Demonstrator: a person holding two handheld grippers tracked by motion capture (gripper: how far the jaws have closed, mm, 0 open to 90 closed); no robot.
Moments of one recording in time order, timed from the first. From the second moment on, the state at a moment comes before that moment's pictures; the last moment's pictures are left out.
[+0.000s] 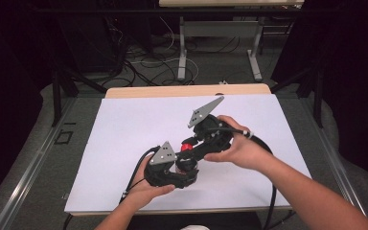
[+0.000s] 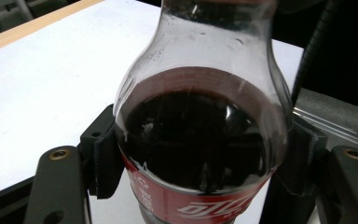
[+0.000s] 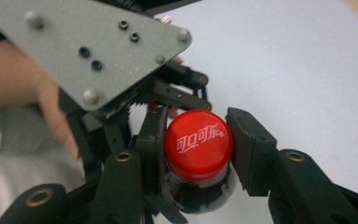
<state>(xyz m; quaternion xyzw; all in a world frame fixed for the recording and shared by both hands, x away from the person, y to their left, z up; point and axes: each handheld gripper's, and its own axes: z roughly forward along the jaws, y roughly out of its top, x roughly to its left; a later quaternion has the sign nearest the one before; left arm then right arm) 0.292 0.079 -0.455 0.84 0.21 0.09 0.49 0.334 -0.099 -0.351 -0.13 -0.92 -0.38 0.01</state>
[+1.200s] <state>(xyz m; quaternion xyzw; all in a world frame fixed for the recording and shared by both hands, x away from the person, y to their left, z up) 0.292 0.079 -0.456 0.84 0.23 0.11 0.48 0.312 -0.098 -0.348 -0.26 -0.88 -0.39 -0.04</state>
